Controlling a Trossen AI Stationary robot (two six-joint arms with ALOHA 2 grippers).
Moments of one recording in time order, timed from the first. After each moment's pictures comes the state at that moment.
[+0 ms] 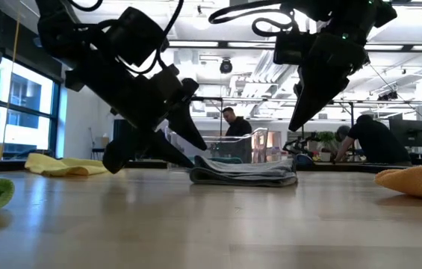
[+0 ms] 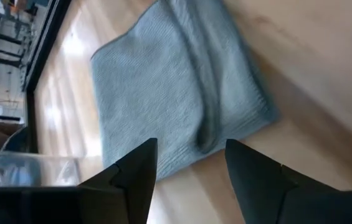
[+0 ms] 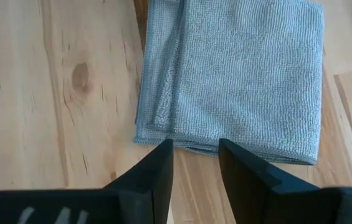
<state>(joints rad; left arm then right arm) 0.07 1.76 0.67 0.41 -0.20 0.92 0.11 1.47 0.88 -0.45 0.11 0.27</state>
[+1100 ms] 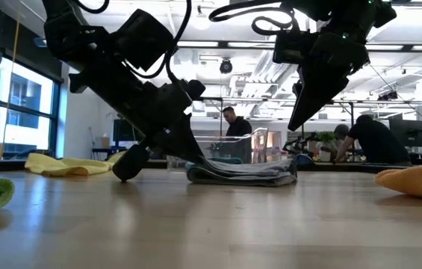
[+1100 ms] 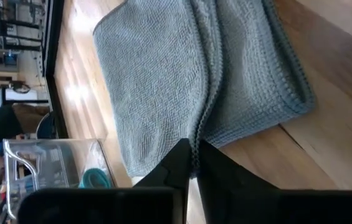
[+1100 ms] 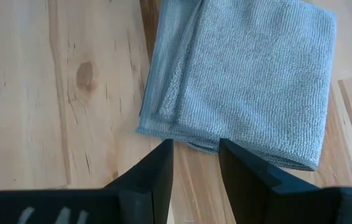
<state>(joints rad) 0.04 1.83 0.73 0.39 -0.41 1.03 0.11 1.47 0.88 -0.44 0.09 0.25</state>
